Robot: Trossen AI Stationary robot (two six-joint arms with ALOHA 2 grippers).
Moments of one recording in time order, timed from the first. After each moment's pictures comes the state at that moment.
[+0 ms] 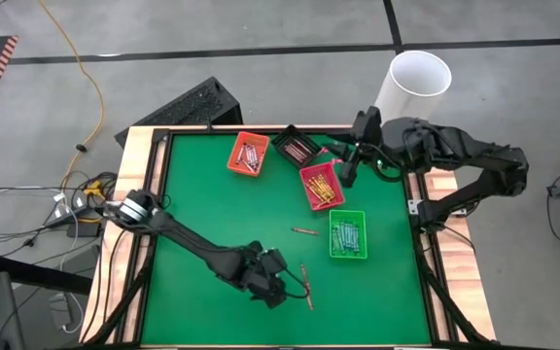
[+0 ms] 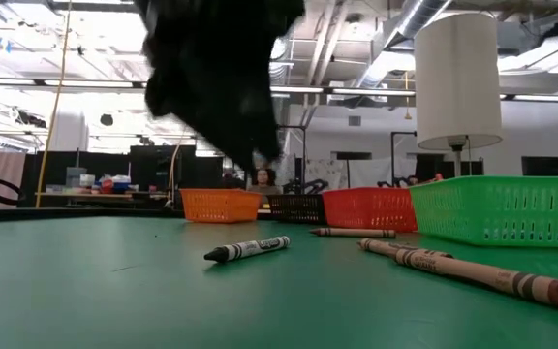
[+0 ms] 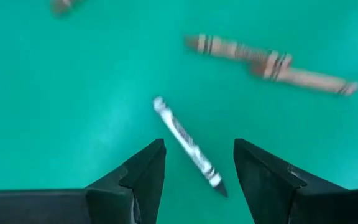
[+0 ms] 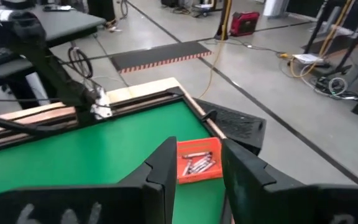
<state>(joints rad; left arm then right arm) -0.46 1.97 1.44 -0.53 -0.36 -0.87 0.04 1.21 1.66 -0.76 0.50 0.15</state>
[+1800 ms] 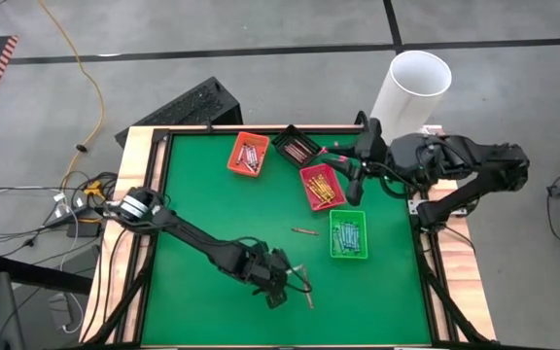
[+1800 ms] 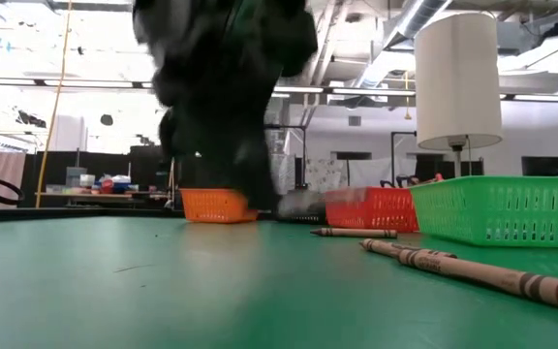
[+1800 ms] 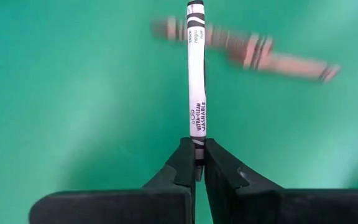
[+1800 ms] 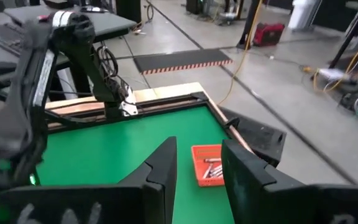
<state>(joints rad) -0.42 1.99 1.37 -0.36 -0.19 -0.80 0.21 1.20 1.66 -0.75 0.56 0.13</state>
